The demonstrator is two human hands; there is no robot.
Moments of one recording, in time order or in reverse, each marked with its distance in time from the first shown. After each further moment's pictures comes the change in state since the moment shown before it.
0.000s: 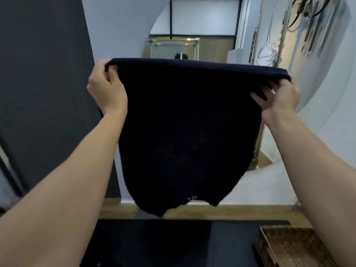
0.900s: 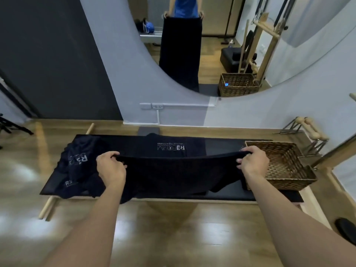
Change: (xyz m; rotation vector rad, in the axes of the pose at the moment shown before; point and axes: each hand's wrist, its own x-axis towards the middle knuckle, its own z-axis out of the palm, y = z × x) left_hand -0.388 -0.136 -0.232 0.635 -0.406 -0.820; right_hand -0.243 0.126 -0.350 -1.365 0.114 0.412
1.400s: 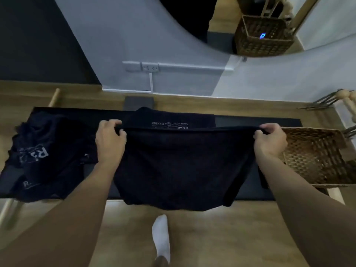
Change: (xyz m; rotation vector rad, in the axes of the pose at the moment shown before) left_hand 0.227 -0.049 0.251 0.348 -0.234 0.316; right_hand 0.212 0.013 0.268 -0.127 0.156 0.020
